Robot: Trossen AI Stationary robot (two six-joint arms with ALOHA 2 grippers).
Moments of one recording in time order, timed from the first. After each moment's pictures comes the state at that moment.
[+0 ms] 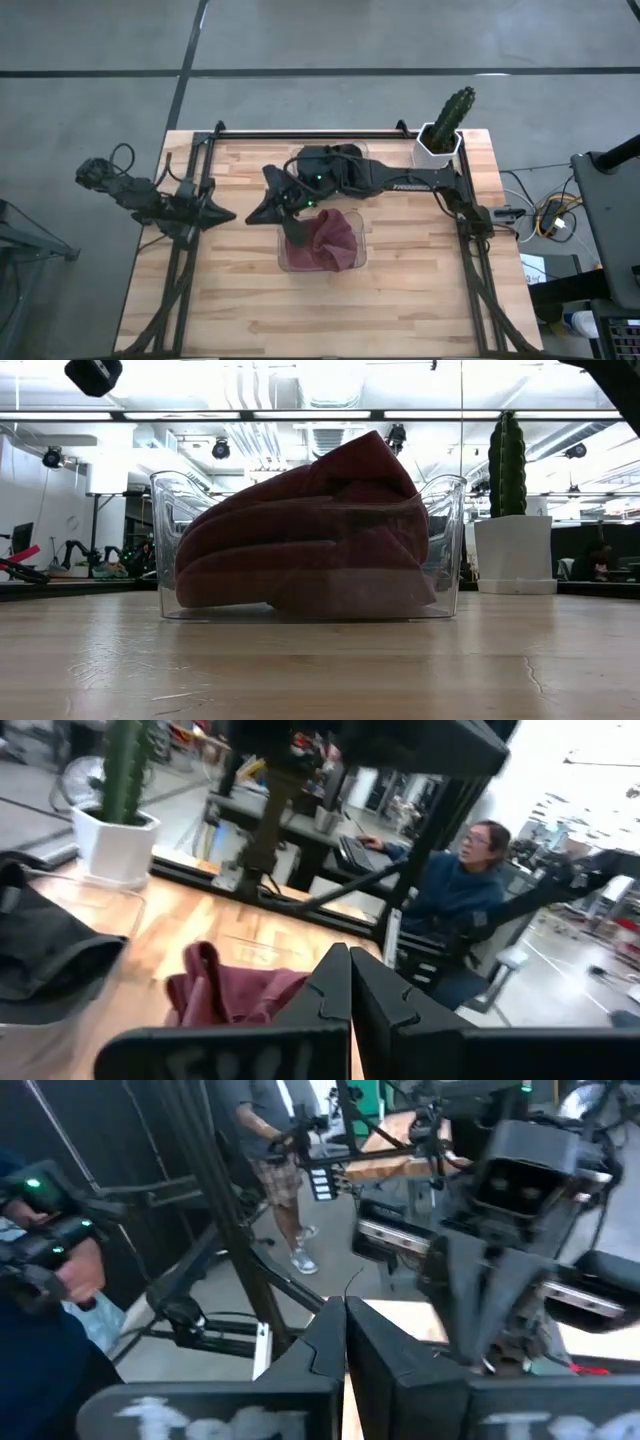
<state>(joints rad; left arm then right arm) -0.49 0.41 0.61 -0.27 -0.38 -0.40 0.04 2.14 2.33 -0.35 -0.39 0.21</state>
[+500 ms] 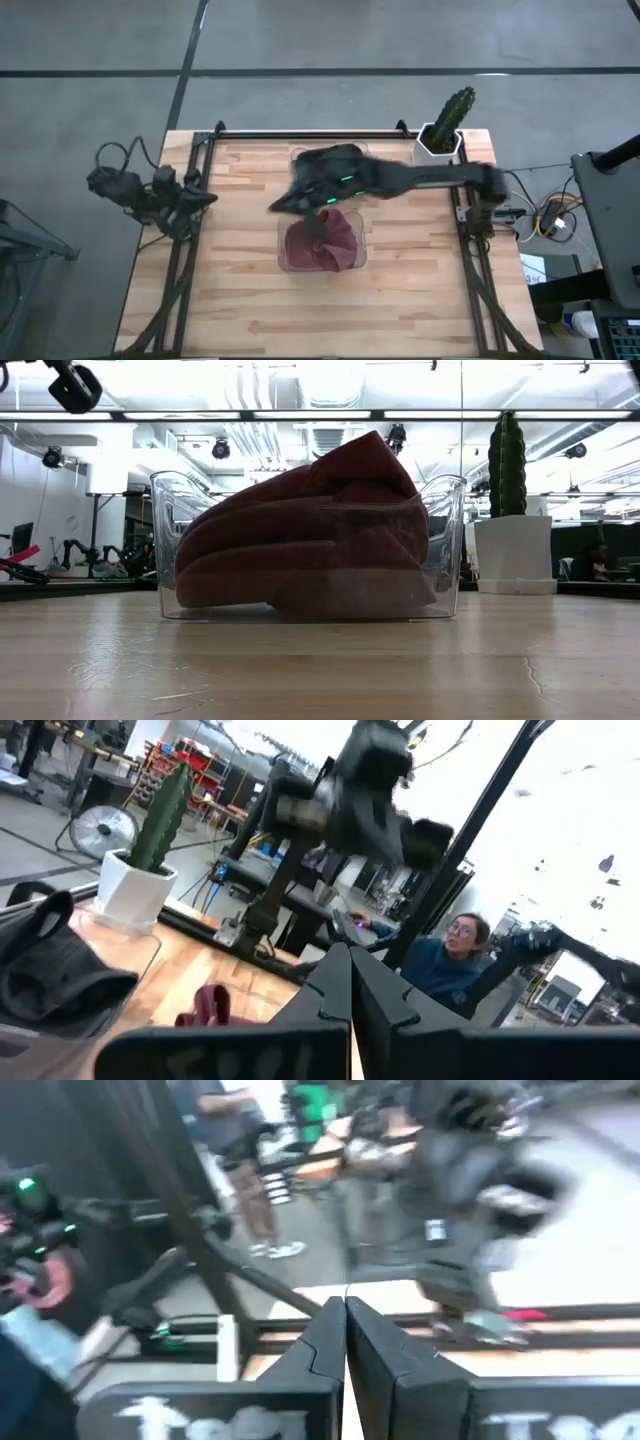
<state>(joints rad) -0.49 0.11 0.50 -0.27 -0.47 -0.43 0.03 1.87 1.84 -0.13 -0.25 0.26</state>
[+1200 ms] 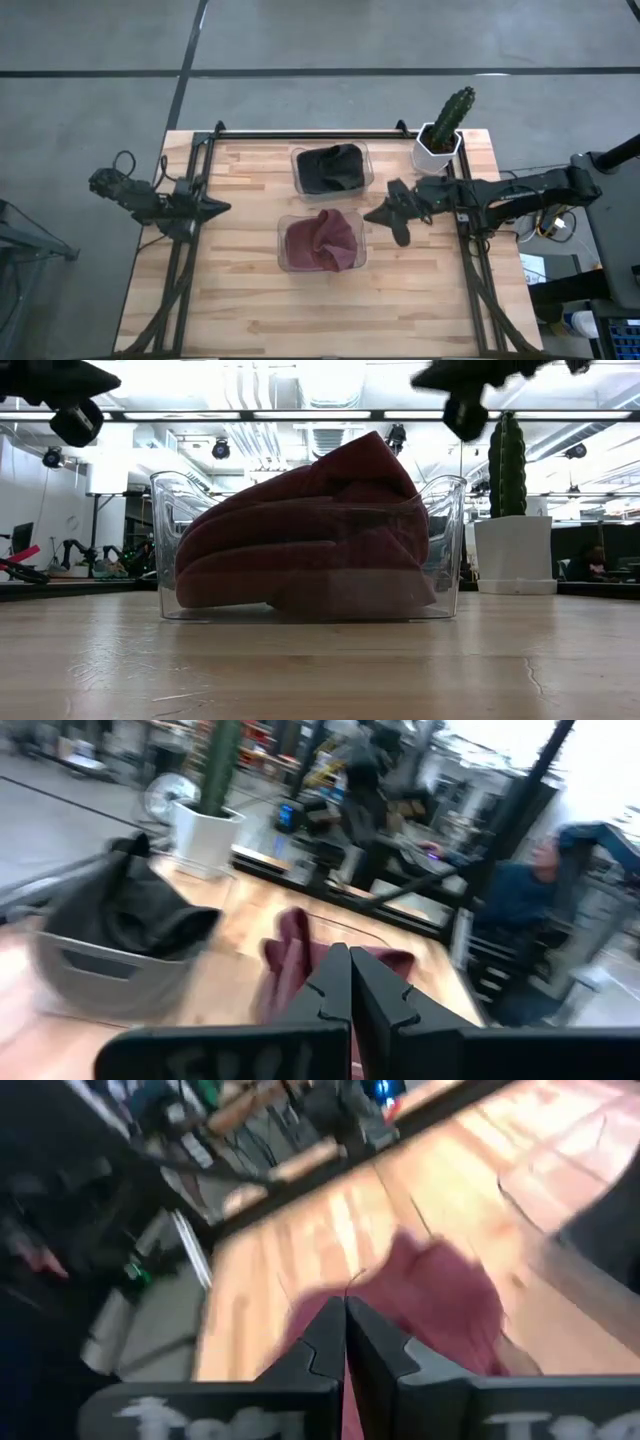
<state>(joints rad) -0.49 0.10 0.42 -0.43 -0.54 -0.39 0.06 1.04 0.73 -0.04 -0.05 0.56</state>
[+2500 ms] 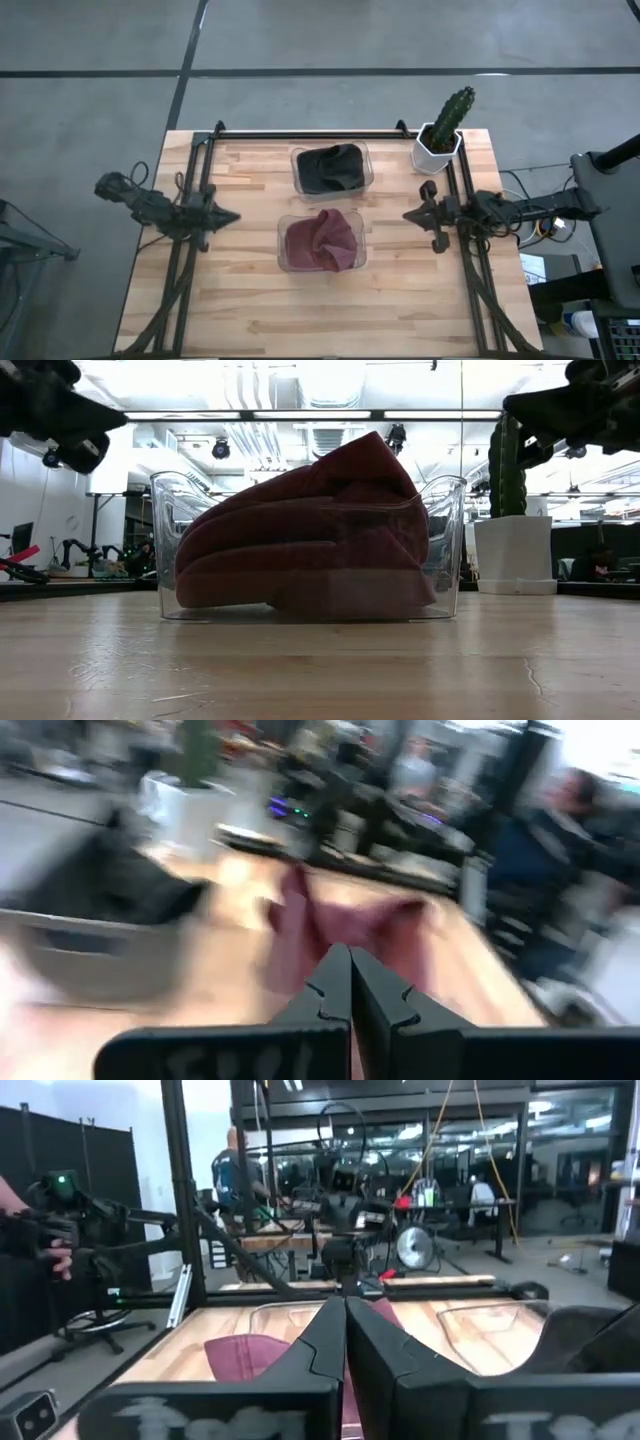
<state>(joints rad) -0.49 0.00 0.23 -0.33 -0.53 -0.28 0.10 0.30 0.01 0.46 0.03 0.07</state>
